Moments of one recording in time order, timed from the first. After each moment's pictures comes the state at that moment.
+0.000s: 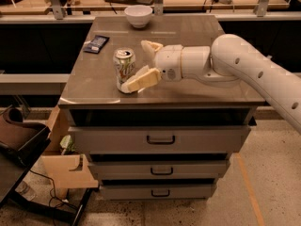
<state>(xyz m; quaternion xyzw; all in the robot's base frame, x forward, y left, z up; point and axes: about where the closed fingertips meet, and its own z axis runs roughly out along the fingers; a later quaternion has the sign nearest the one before) 0.622 0.046 0.906 -0.50 0.59 0.35 0.54</state>
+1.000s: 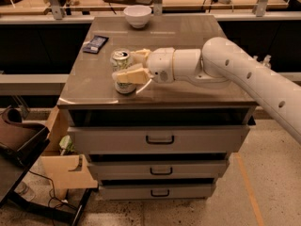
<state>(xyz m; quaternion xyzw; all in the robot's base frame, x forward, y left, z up) 0.622 0.070 0.898 -0.50 0.58 0.37 0.53</state>
